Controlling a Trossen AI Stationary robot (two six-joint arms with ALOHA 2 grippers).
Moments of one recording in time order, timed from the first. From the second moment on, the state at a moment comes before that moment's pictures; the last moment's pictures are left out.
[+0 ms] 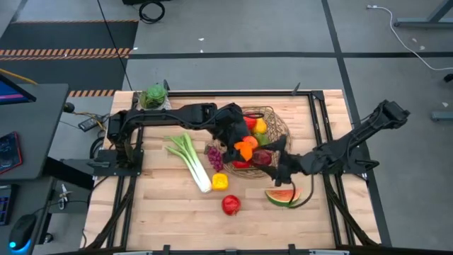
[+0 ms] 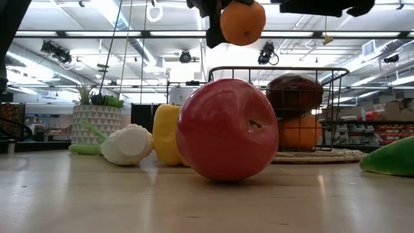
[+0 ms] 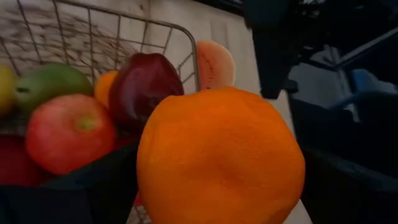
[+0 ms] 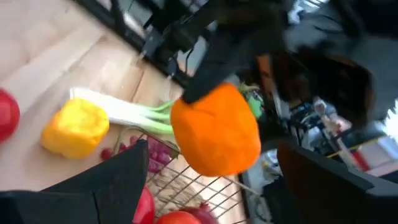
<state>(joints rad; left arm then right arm) 0.09 1.87 1.76 -0.69 0.40 -0.15 0.49 1.13 0.68 0.16 0.74 -0.61</state>
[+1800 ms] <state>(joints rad) 0.06 1.86 1.76 -0.61 0.39 -0.15 0.35 1.34 0.90 0.03 0.55 -0.71</state>
